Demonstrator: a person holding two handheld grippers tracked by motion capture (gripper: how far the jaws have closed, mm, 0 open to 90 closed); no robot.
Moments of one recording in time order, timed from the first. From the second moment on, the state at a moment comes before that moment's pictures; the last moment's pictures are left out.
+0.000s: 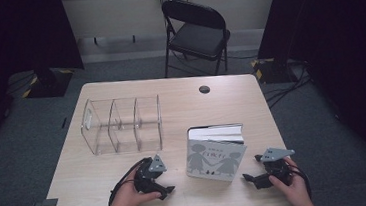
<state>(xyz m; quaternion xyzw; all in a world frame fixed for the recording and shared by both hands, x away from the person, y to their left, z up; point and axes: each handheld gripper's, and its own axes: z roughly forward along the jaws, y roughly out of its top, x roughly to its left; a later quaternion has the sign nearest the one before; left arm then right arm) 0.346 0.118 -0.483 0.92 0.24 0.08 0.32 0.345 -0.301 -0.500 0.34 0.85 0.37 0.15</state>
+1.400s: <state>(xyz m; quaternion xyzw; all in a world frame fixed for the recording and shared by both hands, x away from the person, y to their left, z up) 0.370 0.085 -0.357 0.96 0.16 0.03 0.23 0.345 -0.301 -0.500 0.34 0.85 0.37 0.15</state>
